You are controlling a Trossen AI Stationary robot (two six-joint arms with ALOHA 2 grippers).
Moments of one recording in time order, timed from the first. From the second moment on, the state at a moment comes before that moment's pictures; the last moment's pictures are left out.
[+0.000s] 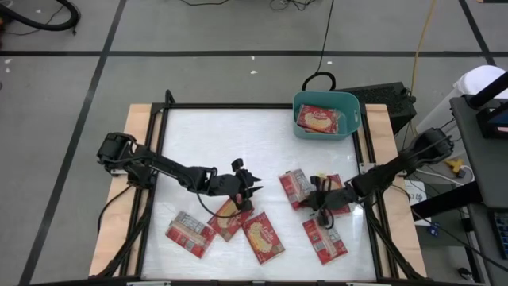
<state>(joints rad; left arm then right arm) -0.22 1.69 0.91 0.26 -0.38 -0.16 0.46 1.30 0.22 0.42 0.29 0.18</state>
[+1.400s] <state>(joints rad) -0.12 2.01 0.93 0.89 -0.23 0.26 0.09 1.03 0.23 0.59 0.00 0.18</state>
